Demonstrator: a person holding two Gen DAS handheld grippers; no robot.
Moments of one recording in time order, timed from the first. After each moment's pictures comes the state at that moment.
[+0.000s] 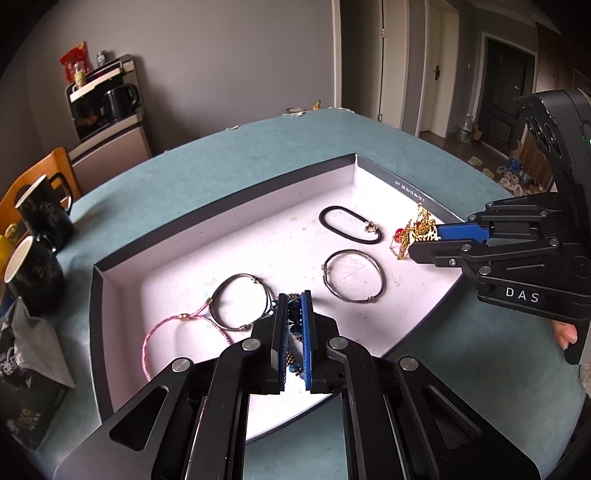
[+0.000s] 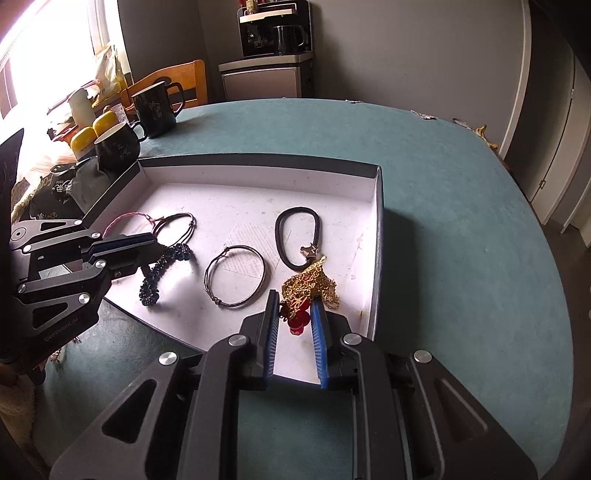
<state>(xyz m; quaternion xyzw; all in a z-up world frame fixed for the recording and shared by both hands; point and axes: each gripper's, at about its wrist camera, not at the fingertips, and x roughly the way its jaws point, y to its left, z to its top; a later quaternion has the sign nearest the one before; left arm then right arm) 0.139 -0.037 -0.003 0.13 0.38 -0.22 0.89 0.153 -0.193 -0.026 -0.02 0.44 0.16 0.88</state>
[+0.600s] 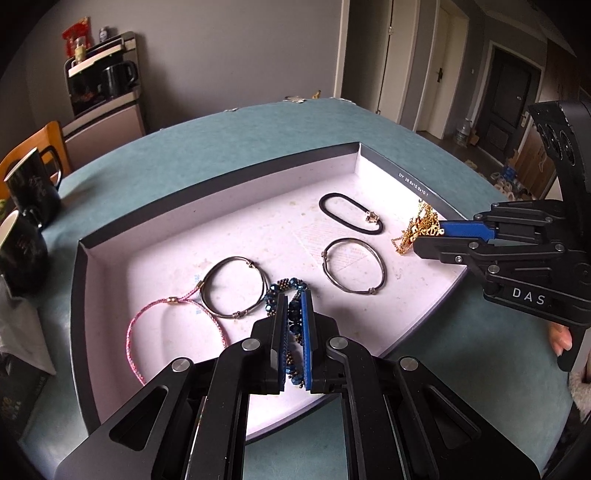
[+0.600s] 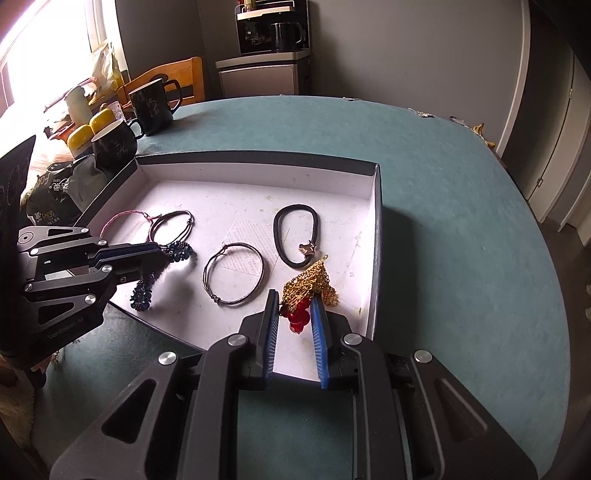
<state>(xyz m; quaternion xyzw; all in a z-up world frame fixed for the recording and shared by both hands) 0.148 -0.027 -0.010 0.09 0.41 -0.23 0.88 0.153 -0.192 -0.026 -0.02 0.44 0.15 0.88</state>
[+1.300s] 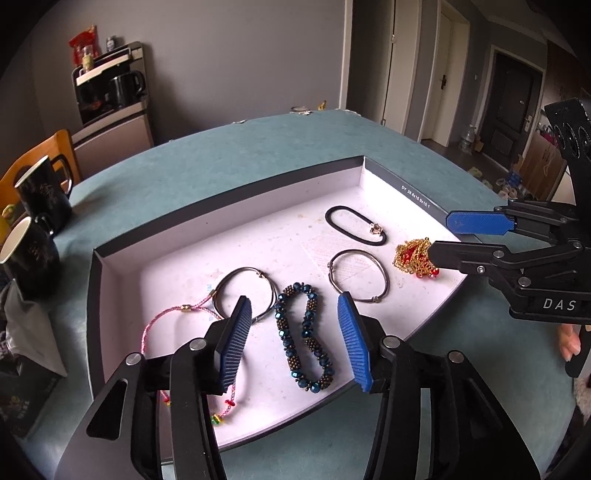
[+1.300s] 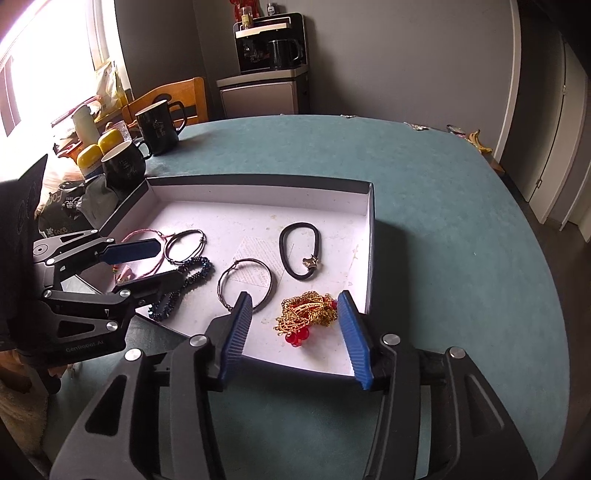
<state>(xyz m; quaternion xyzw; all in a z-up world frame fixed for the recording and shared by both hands) 0.142 -0.027 0.000 0.09 0.38 -0.22 0.89 0.139 -0.199 -0.006 0.00 0.41 0.16 0.90</state>
